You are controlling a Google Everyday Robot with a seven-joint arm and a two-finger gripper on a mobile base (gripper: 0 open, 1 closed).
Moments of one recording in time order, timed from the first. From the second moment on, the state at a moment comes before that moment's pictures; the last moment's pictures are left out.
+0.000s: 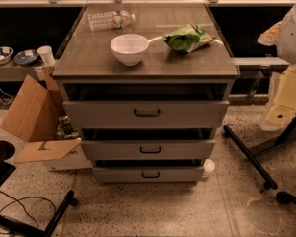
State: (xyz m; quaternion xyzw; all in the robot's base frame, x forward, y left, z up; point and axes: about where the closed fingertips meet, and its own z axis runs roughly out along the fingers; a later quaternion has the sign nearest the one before) arm 0.438 -0.217 0.976 -0.60 0.78 -0.03 0.16
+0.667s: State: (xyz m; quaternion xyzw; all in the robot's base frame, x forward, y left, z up) arm 0.432 -0.204 0.951 -0.60 0.78 -0.01 0.17
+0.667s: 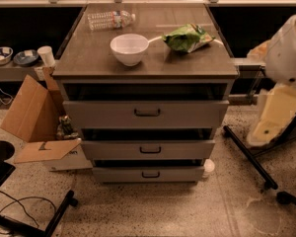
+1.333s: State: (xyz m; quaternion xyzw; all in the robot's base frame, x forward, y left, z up) arm 0.430 -0.175 0.810 -0.61 0.78 0.00 0.13
